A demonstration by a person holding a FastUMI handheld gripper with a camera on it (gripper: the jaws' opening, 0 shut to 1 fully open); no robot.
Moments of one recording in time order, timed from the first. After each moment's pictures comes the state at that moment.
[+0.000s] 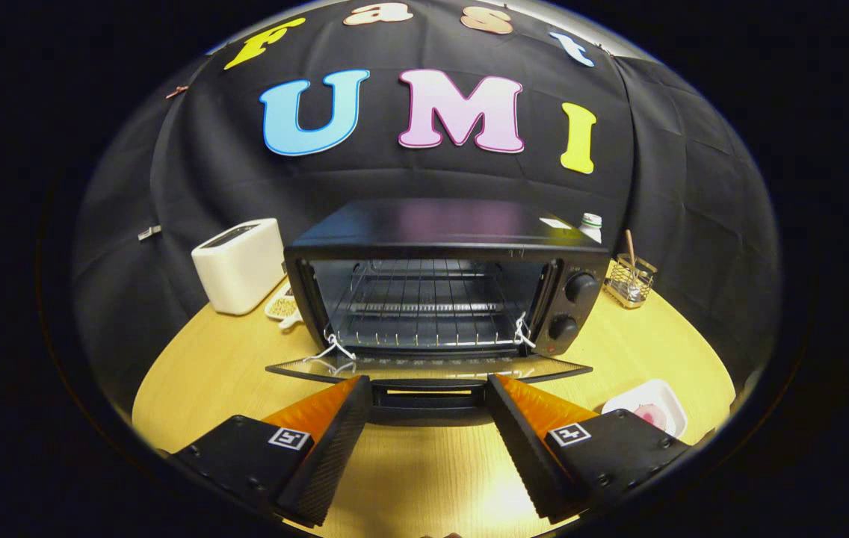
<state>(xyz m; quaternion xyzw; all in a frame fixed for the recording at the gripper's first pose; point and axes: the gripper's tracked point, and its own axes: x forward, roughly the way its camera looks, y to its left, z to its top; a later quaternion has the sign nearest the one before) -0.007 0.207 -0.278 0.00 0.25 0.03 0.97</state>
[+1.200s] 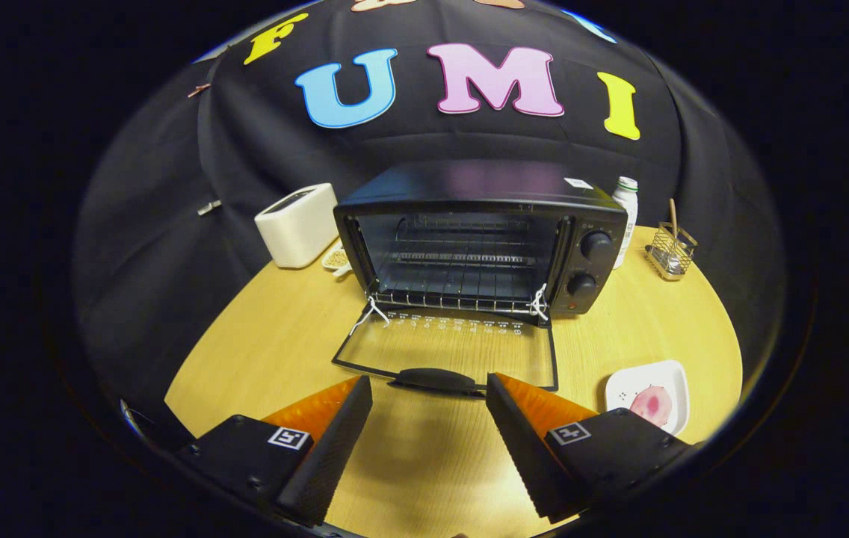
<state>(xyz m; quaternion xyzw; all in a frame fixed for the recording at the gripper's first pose) -0.067 0.184 -0.252 0.04 0.34 0.17 0.93</state>
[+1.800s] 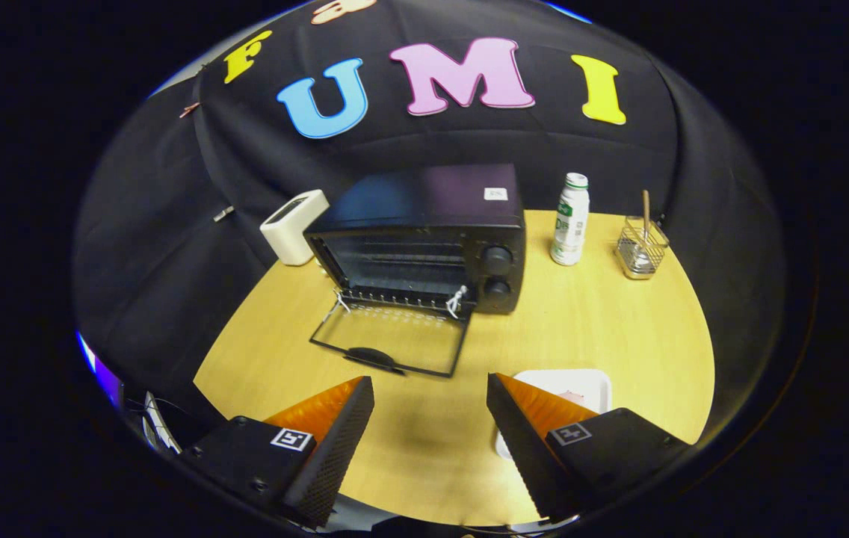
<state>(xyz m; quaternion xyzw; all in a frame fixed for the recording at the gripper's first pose) -0.072 0.033 -0.220 0.05 0.41 0.19 0.89</state>
